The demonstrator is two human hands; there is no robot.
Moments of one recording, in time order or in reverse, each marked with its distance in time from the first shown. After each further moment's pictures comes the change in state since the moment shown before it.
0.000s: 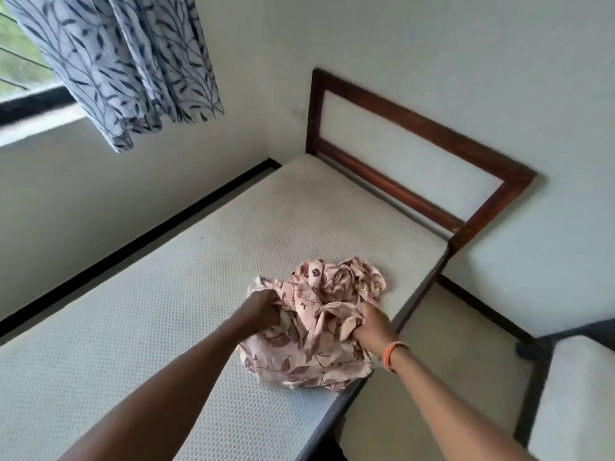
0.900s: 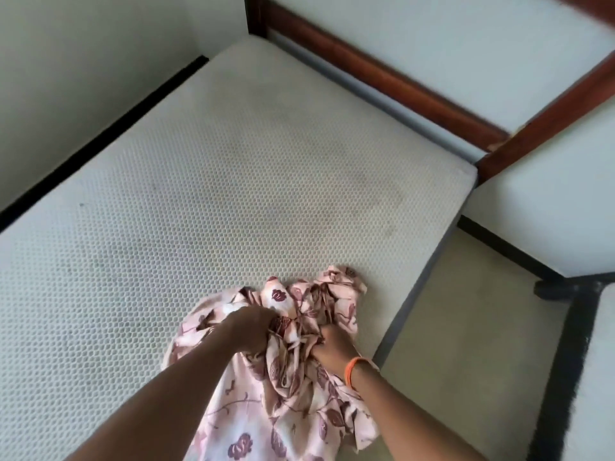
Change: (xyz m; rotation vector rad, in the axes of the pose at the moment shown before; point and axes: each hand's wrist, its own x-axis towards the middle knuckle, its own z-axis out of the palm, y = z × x) left_hand 0.262 -0.094 0.188 0.597 -0.510 0.132; right_hand 0.248 0.154 0.155 -0.030 -0.273 0.198
